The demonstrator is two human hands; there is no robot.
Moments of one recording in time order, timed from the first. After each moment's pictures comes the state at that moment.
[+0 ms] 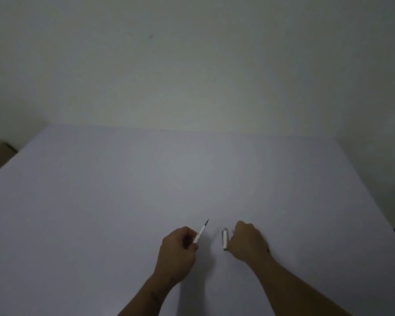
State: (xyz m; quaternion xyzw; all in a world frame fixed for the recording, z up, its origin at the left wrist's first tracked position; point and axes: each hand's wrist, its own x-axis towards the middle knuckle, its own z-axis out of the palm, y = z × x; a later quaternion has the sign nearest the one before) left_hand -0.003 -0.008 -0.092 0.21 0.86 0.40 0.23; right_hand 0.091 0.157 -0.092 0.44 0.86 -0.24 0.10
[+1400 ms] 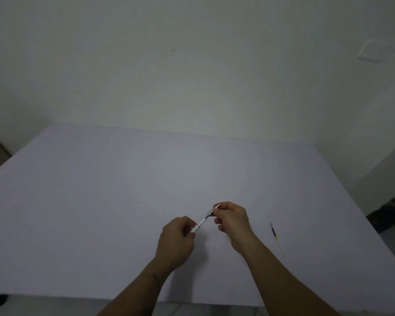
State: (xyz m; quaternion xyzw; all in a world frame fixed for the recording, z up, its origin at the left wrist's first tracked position) left_hand -0.025 -0.099 -0.078 0.28 0.84 0.42 0.20; right_hand 0.059 0.031 -0.030 0.49 0.57 -0.64 -0.17
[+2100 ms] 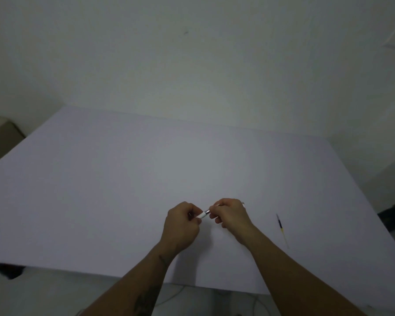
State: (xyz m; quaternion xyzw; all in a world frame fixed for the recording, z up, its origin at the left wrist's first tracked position) left_hand -0.026 -0.100 -0.077 0.26 0.83 0.45 0.20; right_hand 0.057 0.023 -0.041 0.45 0.69 -0.56 -0.06
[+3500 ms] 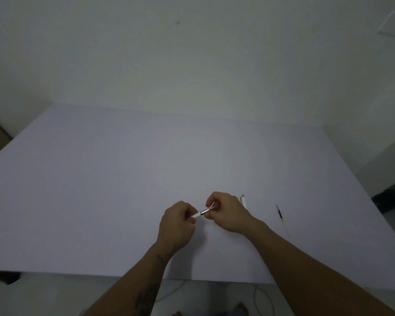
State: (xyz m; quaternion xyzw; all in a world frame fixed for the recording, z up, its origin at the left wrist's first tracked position) left_hand -0.040 -0.115 -0.095 0.28 0.84 0.41 0.20; right_hand 0.055 0.019 -0.041 0.32 0.86 -0.41 0.02
